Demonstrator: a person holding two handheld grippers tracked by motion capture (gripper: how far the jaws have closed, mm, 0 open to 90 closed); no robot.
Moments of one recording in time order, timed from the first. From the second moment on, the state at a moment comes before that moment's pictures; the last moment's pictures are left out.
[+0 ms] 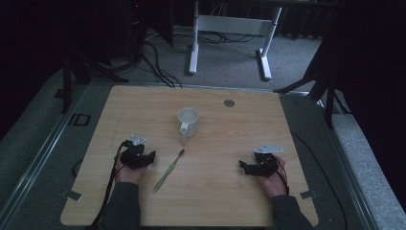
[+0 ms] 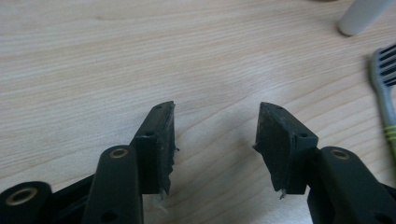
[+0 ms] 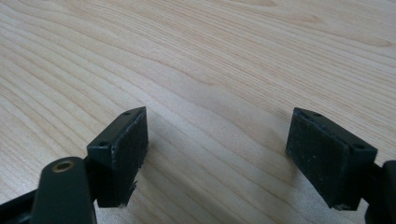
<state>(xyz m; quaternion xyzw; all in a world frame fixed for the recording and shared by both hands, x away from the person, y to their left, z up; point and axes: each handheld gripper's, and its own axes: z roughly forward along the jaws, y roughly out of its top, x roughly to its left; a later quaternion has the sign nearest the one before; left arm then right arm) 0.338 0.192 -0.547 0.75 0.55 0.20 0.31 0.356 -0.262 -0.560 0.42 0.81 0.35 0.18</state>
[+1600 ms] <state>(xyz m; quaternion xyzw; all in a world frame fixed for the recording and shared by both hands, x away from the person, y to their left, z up) 0.321 0.171 -0.471 0.78 0.49 0.19 0.32 0.356 -0.261 -0.560 0.42 0.81 0.35 0.19</state>
